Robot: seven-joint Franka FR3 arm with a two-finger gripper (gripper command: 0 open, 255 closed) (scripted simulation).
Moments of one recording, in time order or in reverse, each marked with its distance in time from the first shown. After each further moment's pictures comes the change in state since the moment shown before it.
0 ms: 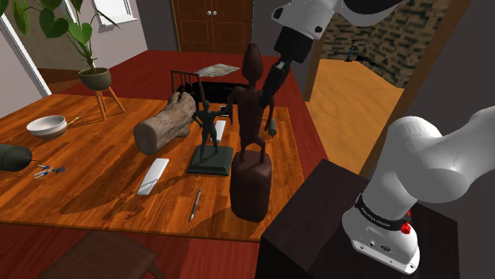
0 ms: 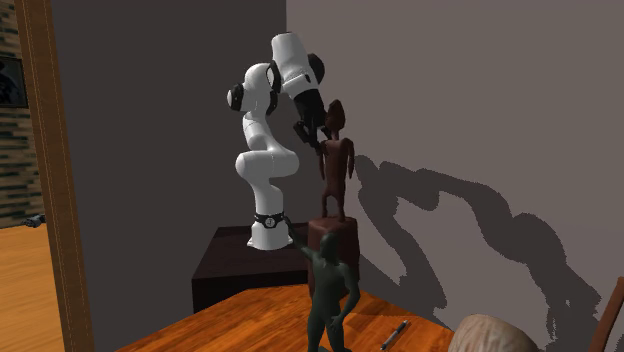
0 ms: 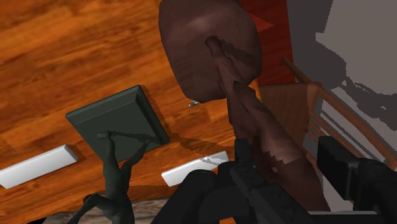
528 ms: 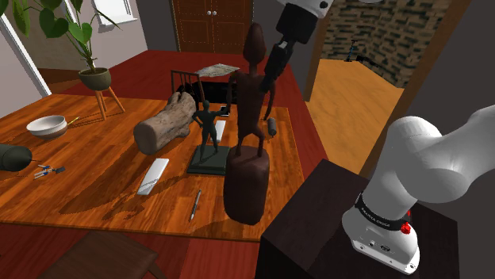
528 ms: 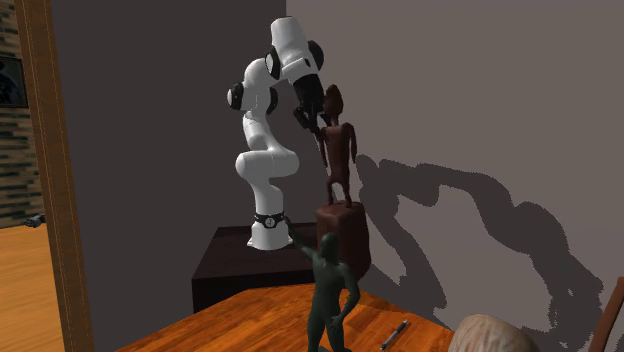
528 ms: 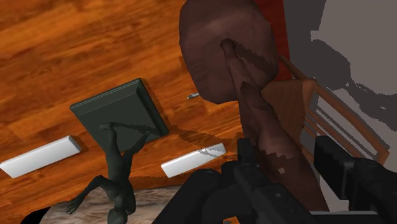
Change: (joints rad) arm -0.002 0.018 -0.005 0.110 -0.011 -0.093 0.020
